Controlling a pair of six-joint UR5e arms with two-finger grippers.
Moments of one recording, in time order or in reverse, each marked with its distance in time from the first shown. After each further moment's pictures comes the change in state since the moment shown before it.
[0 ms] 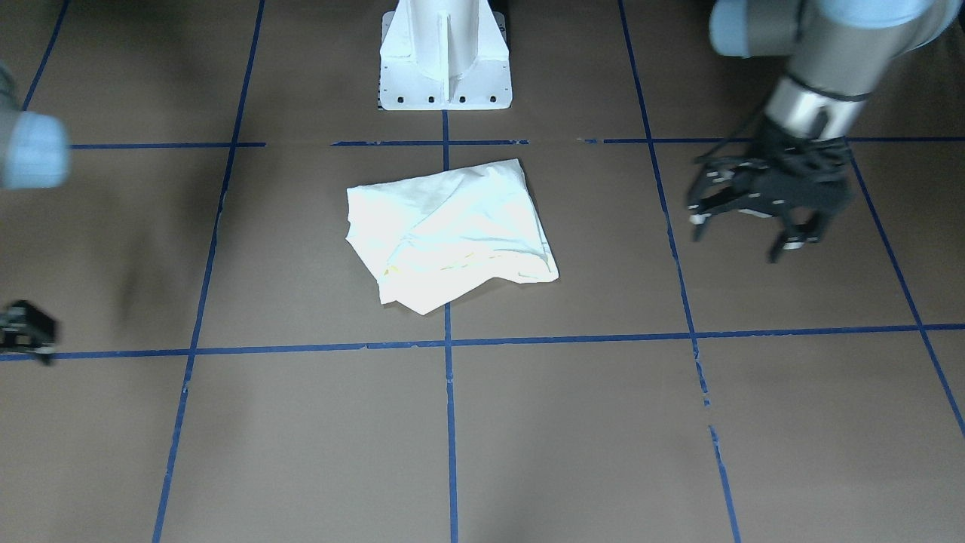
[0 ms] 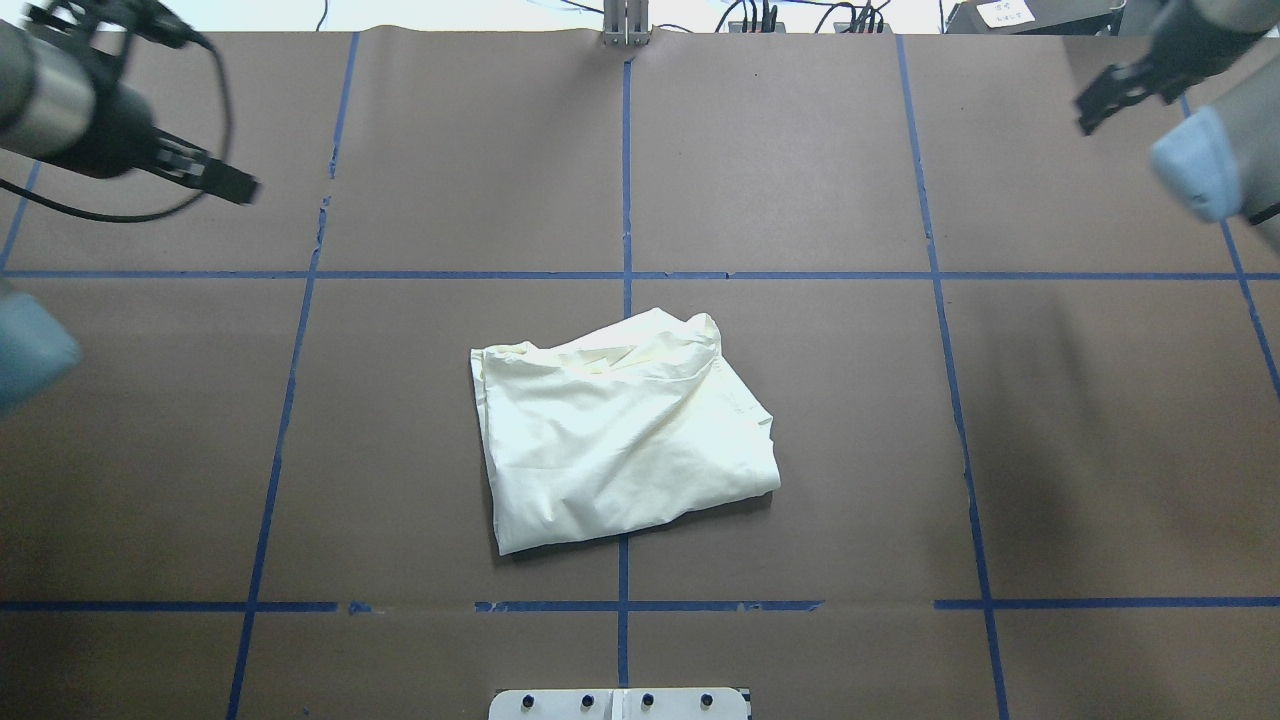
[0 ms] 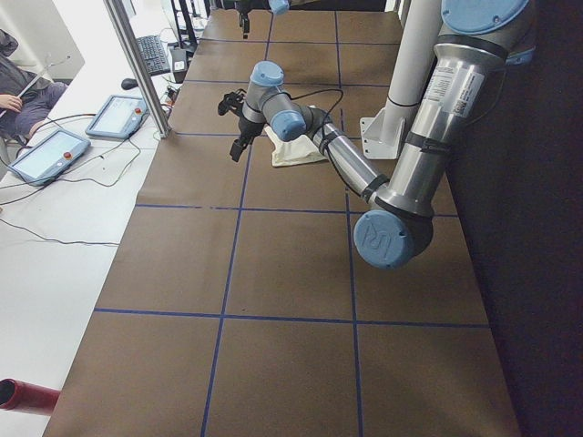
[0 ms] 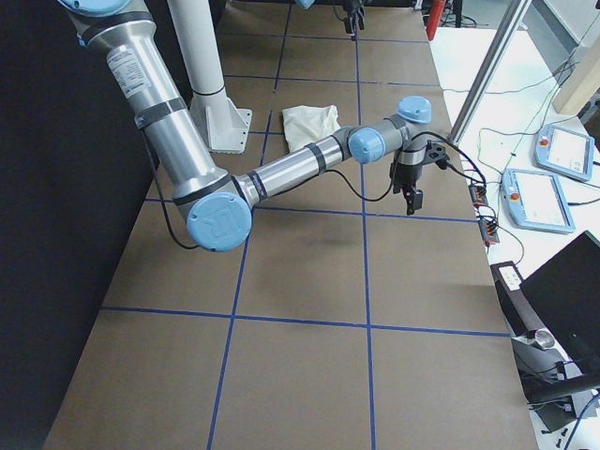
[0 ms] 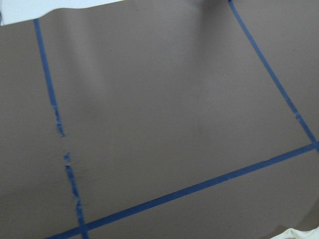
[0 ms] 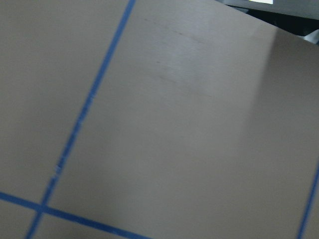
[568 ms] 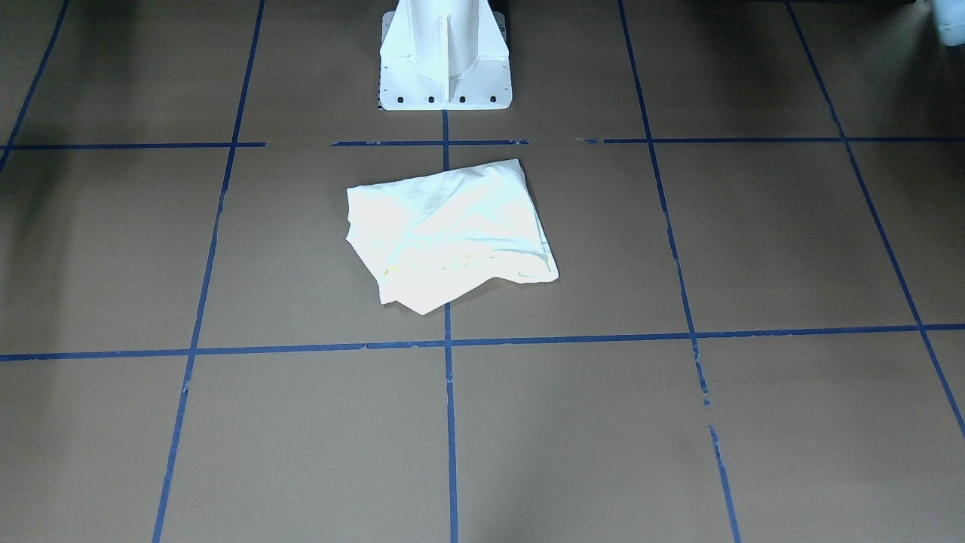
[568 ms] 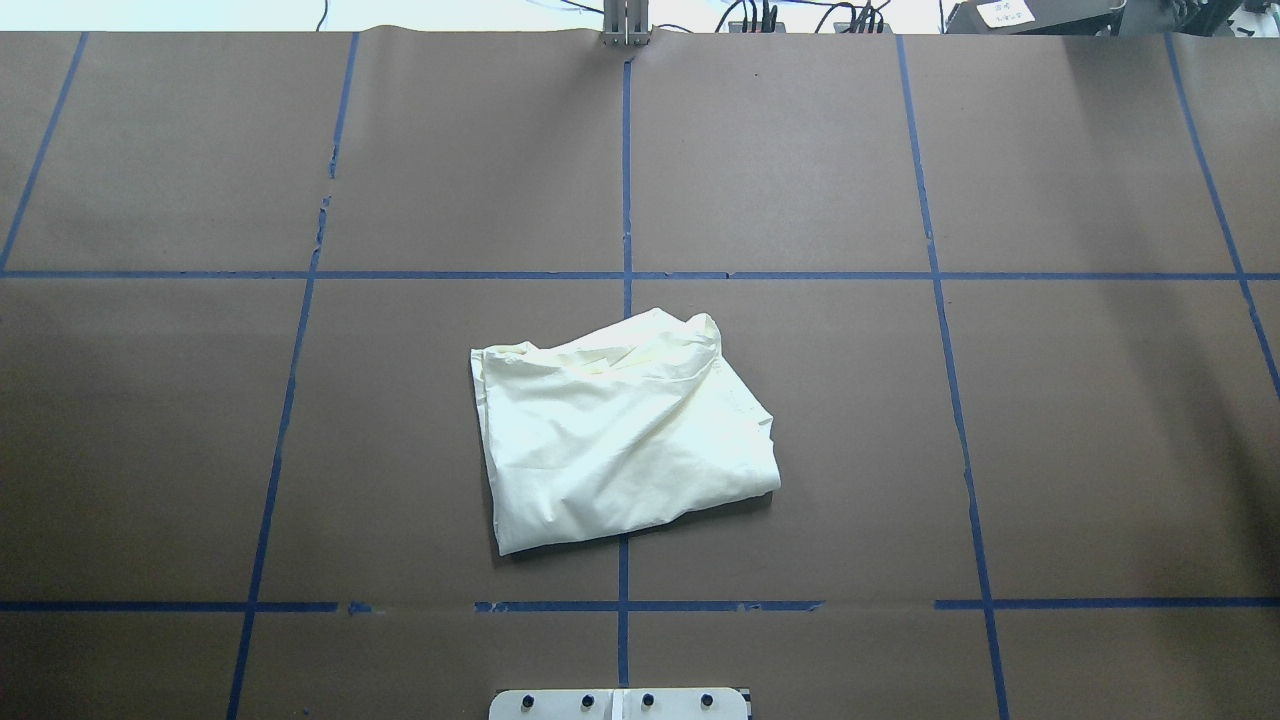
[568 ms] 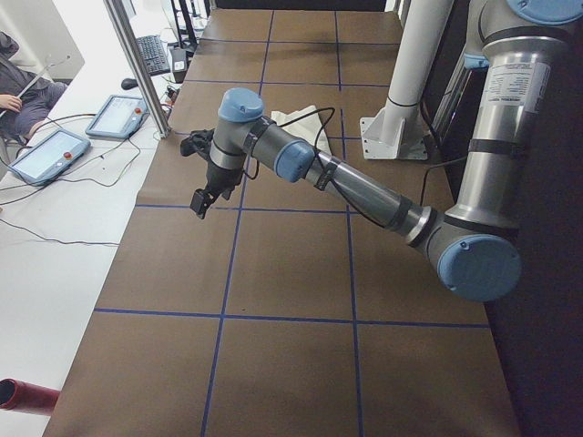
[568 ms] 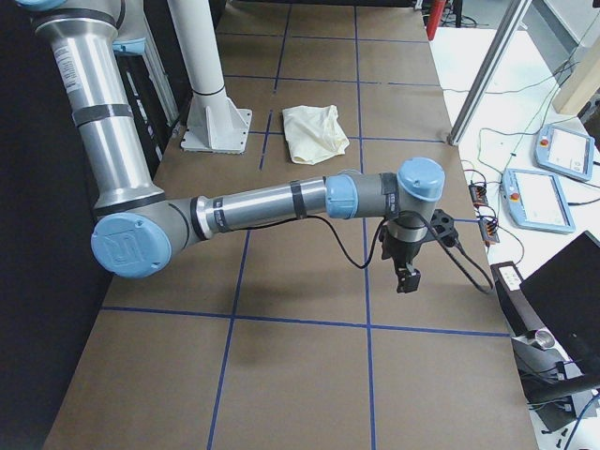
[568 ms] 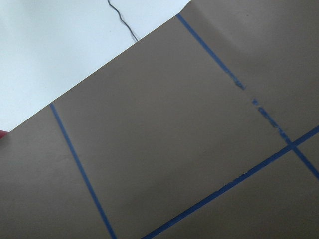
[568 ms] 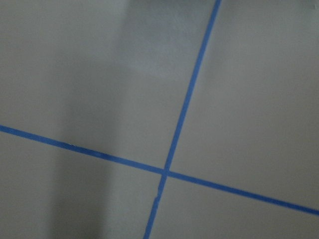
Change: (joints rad) left arm -0.399 0.165 0.077 0.031 -0.162 0.478; right arm 0.286 -0.200 -0.003 -0.107 0.104 -0.305
